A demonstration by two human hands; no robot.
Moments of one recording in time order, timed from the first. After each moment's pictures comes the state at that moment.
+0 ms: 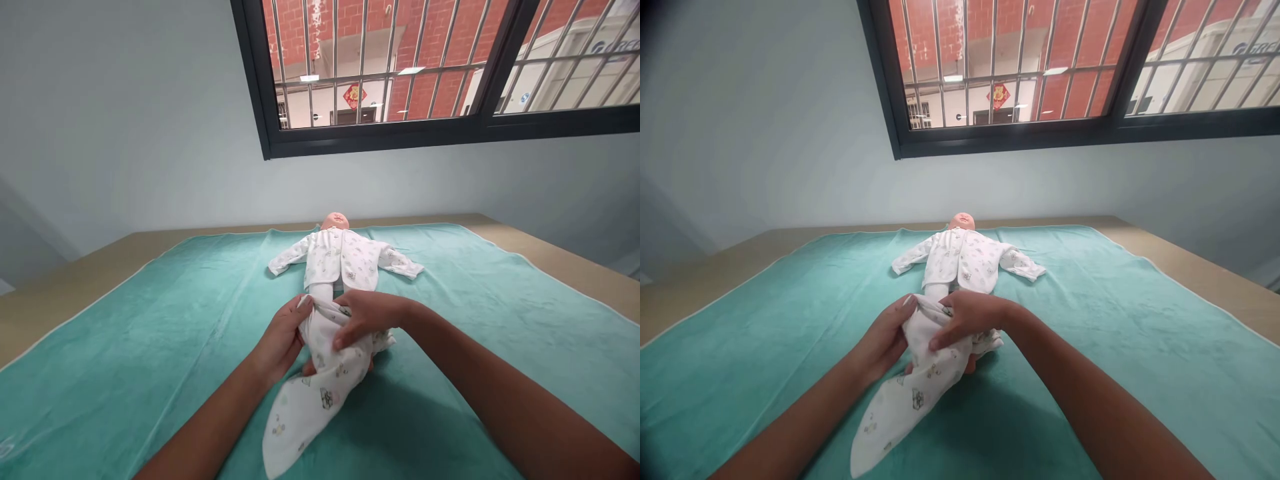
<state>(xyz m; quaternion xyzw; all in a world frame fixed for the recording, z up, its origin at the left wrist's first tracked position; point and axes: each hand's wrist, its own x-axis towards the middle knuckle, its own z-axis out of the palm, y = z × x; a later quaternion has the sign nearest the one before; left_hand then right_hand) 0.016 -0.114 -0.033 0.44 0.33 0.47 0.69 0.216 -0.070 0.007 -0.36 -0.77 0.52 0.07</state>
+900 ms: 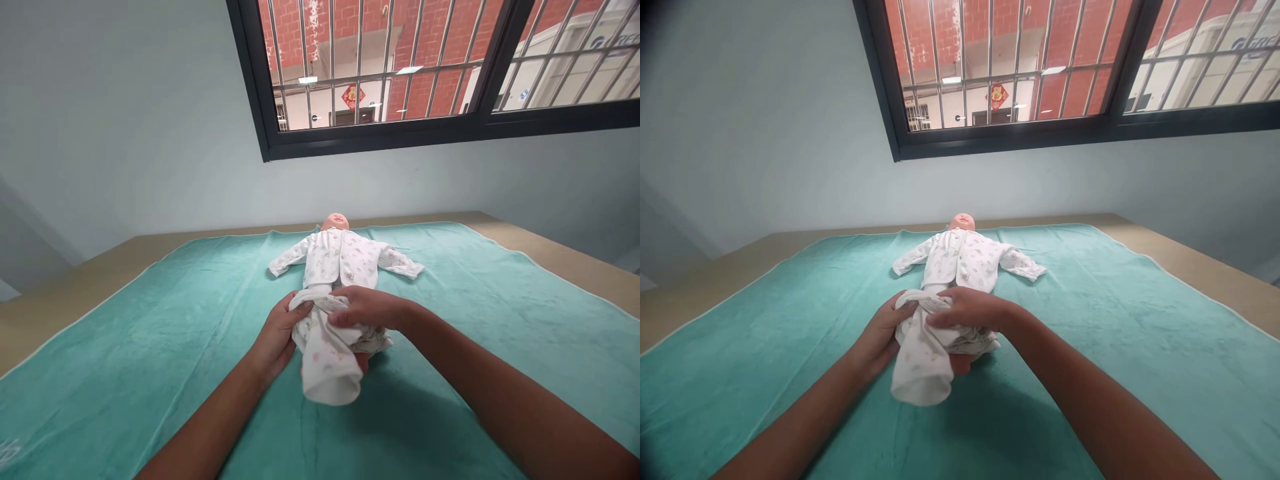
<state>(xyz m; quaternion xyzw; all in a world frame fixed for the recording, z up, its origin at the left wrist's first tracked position) 0.012 -0.110 -0.035 0.44 0.34 0.48 0.68 0.213 -0.072 0.003 -0.35 -0.71 0.59 0.16</state>
